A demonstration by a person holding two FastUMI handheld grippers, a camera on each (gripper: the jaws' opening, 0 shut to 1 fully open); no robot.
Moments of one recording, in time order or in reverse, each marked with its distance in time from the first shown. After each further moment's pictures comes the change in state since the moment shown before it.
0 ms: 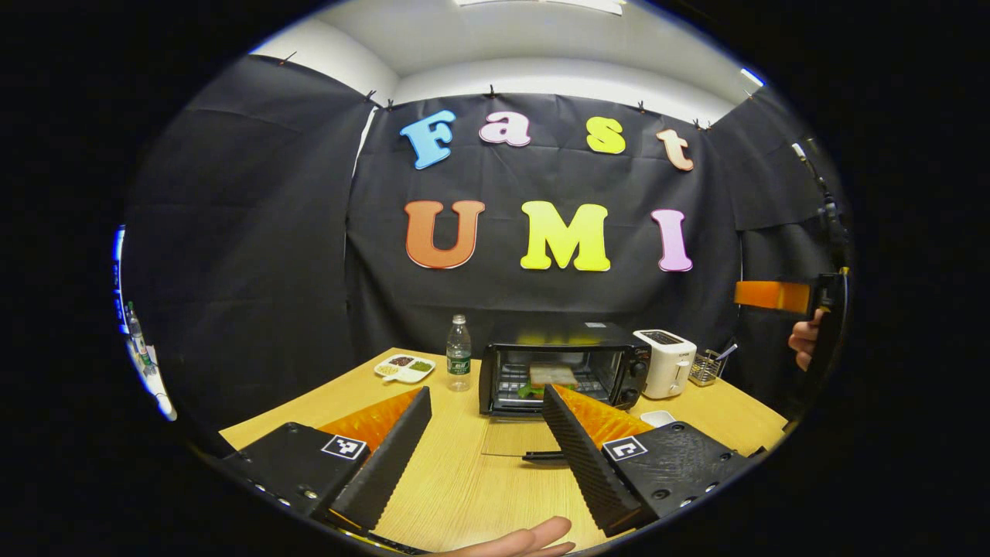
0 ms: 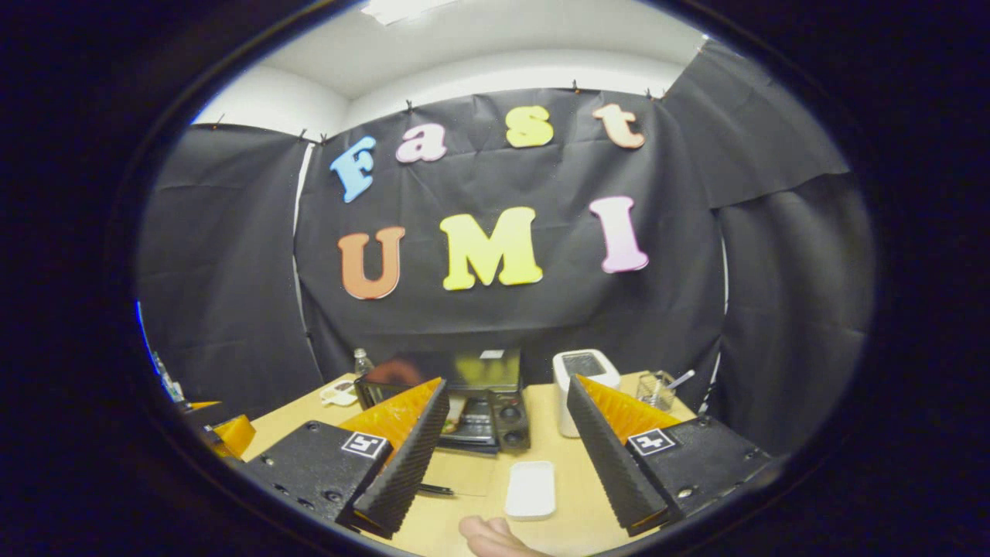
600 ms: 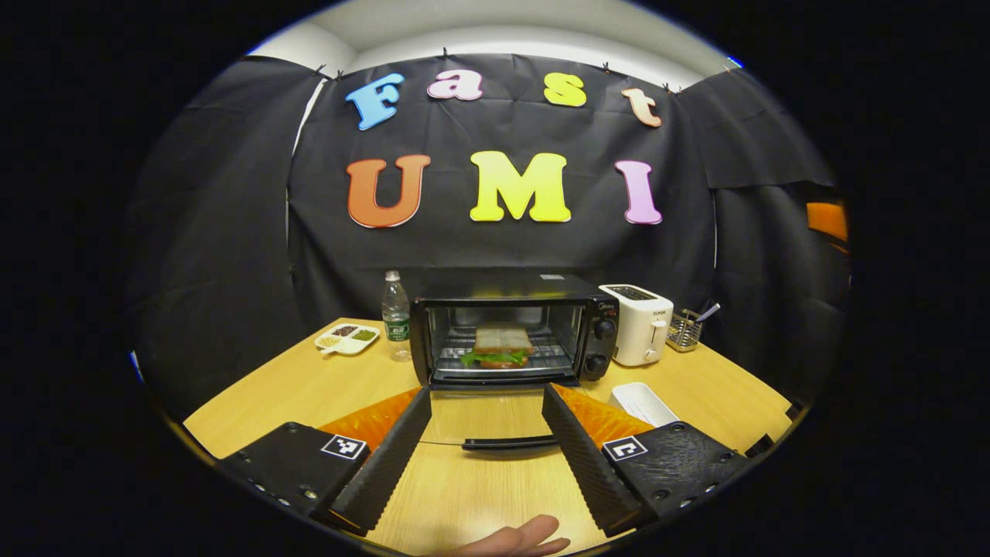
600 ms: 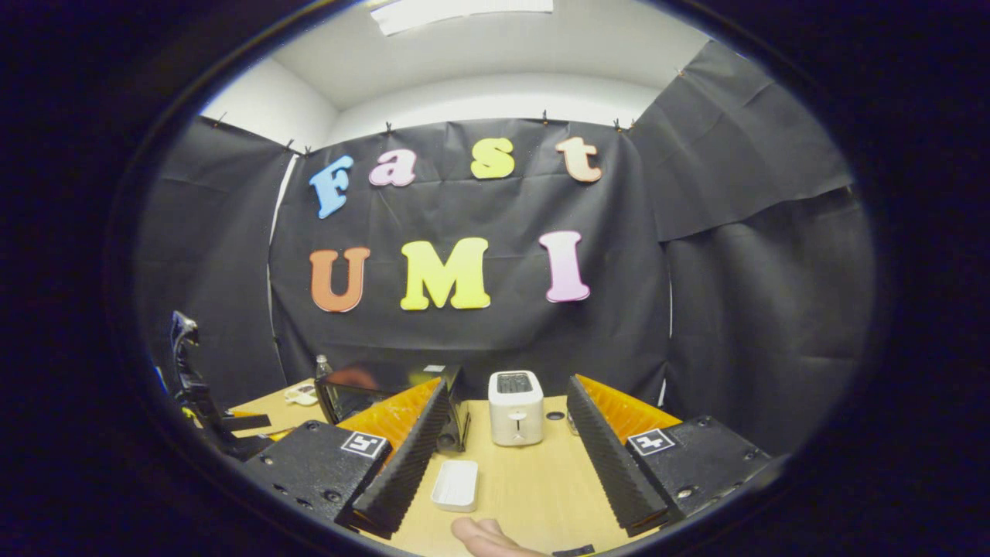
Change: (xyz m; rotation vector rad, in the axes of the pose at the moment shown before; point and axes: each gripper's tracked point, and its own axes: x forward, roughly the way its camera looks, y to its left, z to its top) left arm 0.060 -0.082 -0.086 0.038 0.201 -0.134; right arm -0.066 -0.089 0.017 -0.019 -0.083 -0.093
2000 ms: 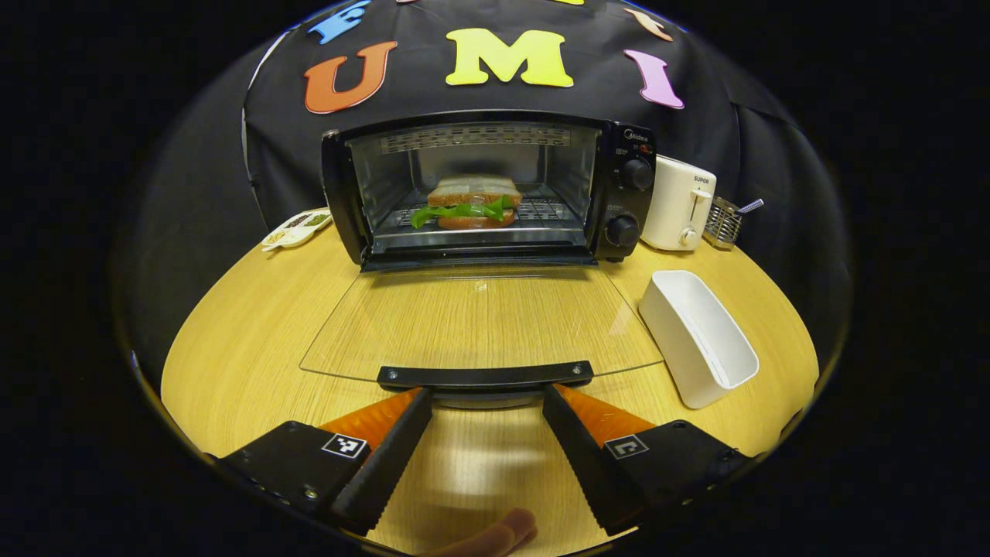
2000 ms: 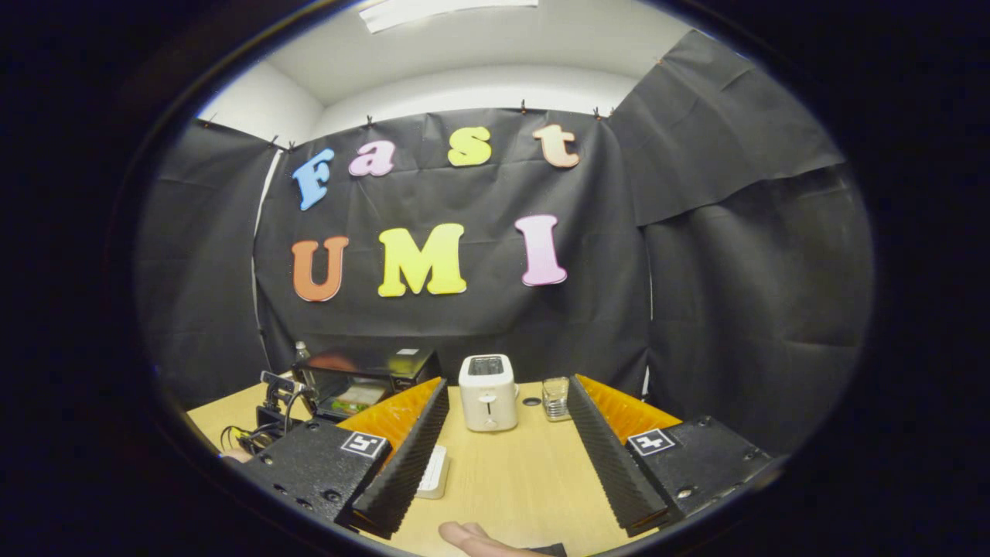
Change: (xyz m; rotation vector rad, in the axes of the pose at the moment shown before) left arm 0.082 -0.033 -0.136 0.007 0.438 0.011; right arm 0.002 -0.048 -0.038 0.020 0.053 -0.025
